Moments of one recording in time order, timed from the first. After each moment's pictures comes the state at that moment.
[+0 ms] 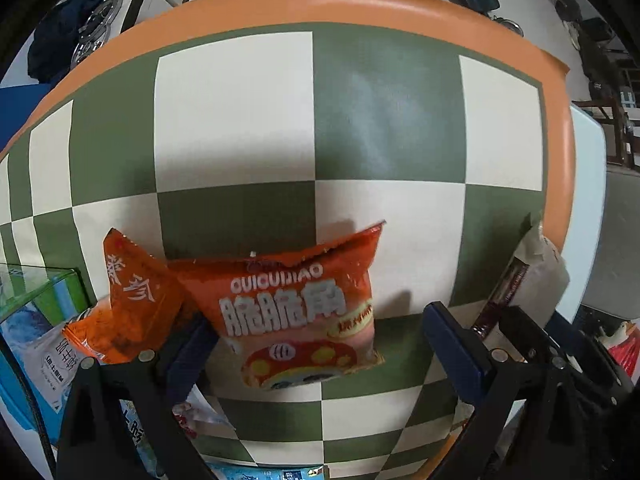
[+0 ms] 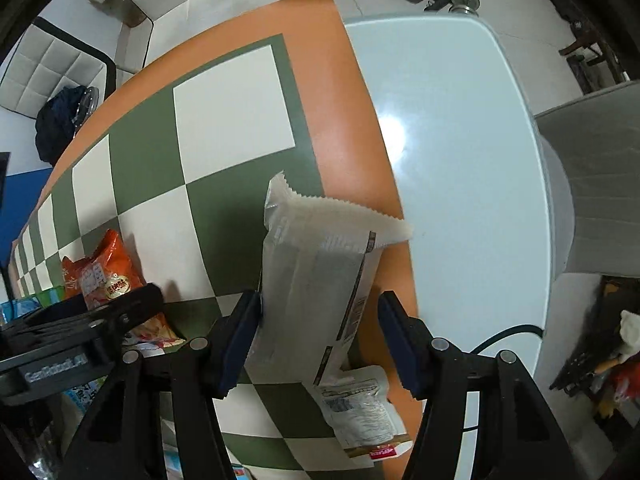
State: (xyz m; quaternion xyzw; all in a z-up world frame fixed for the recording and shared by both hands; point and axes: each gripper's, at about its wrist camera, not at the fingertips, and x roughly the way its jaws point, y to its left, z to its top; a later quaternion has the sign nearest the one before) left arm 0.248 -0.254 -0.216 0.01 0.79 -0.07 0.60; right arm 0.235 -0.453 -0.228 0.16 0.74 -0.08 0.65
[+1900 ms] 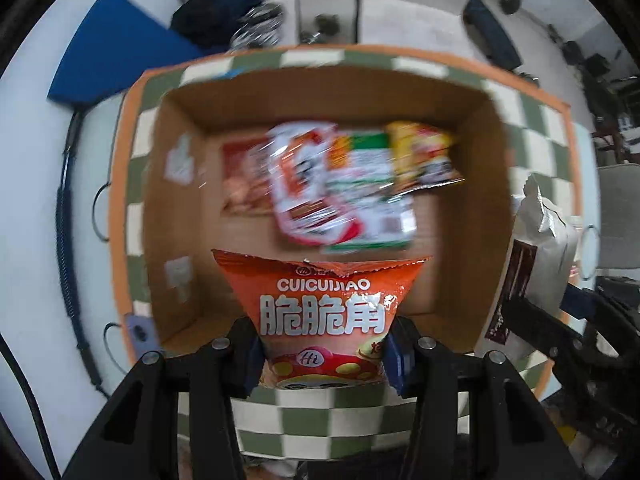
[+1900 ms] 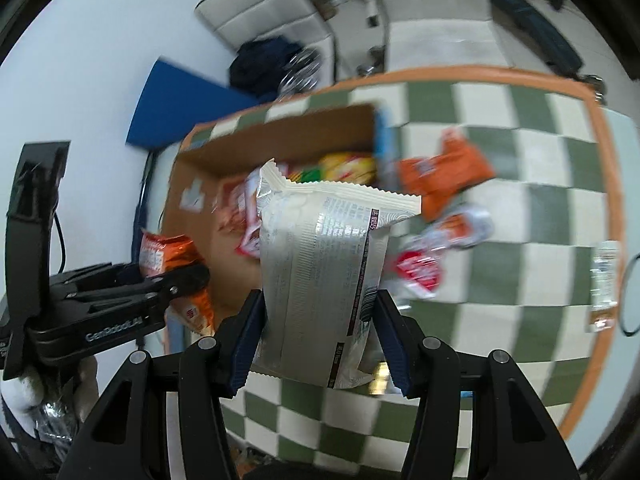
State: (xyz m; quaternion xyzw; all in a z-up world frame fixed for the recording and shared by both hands) left arm 0.111 0.100 -0.055 0.01 0.73 -0.02 0.69; right arm 0.093 -0.095 -0.044 0.15 0.66 0.17 0.72
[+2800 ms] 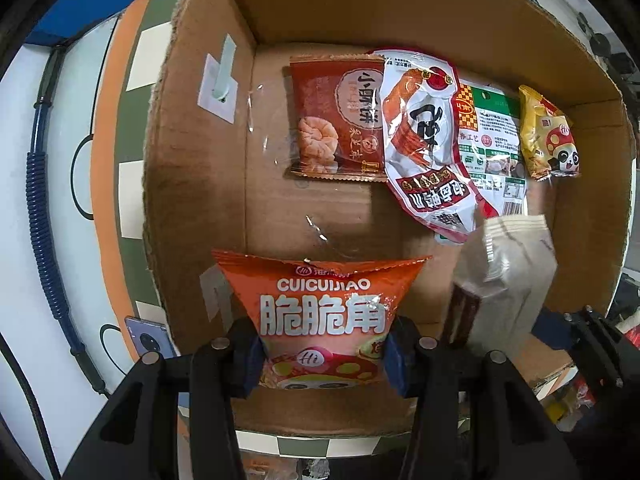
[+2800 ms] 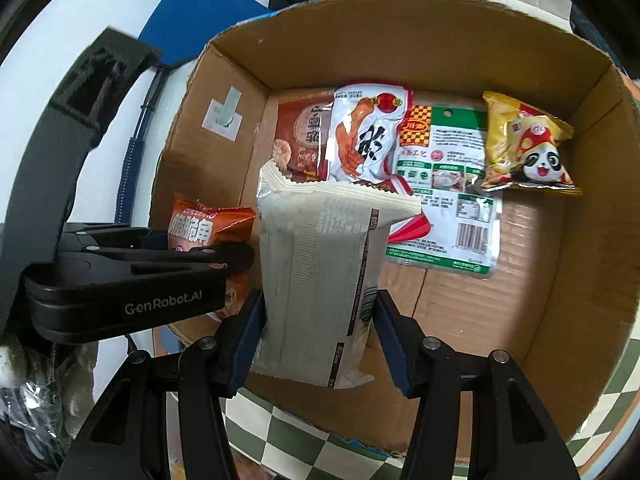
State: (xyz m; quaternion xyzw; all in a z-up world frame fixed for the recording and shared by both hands) left arm 0.122 0.179 -0.148 0.00 0.78 -0.02 0.62; right arm 0.107 0.056 -0.137 0.09 0.70 0.21 0.68
